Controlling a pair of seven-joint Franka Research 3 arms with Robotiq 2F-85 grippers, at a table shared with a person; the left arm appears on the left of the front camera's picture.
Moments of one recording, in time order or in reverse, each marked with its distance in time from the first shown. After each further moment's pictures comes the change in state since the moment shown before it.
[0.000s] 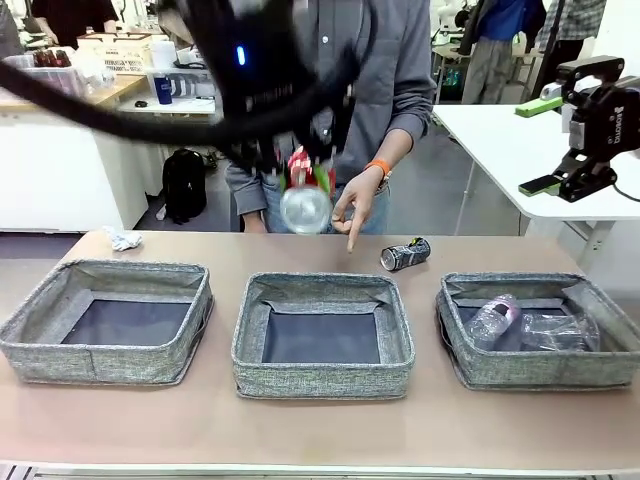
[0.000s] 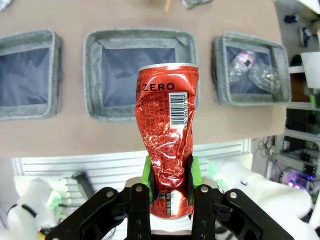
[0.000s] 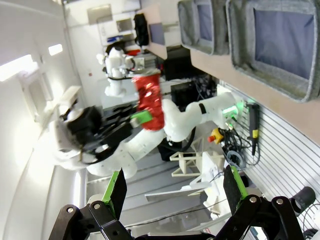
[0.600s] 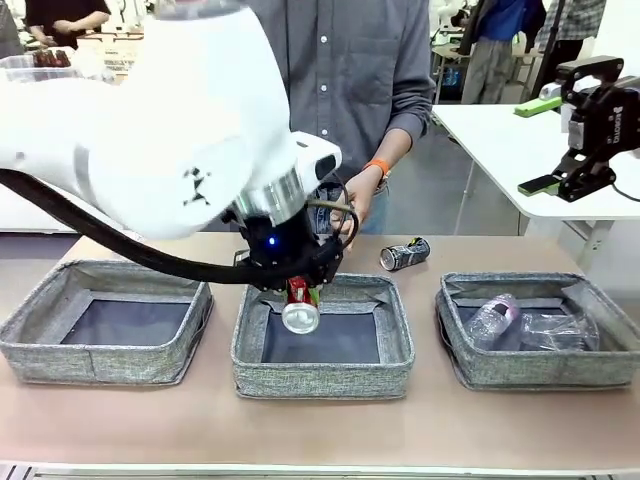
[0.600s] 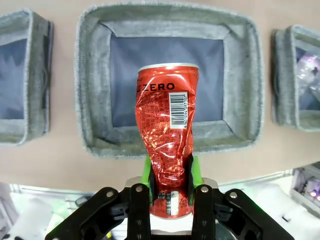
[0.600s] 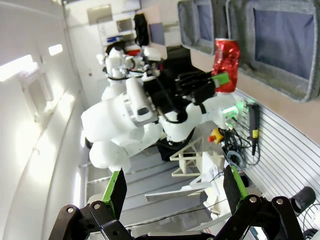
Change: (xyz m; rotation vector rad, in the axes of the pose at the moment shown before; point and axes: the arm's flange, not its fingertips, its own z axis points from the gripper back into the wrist) left arm -0.004 0.039 -0.178 0.116 0.054 -0.004; right arm 0.000 0.000 0.000 0.000 0.000 0.000
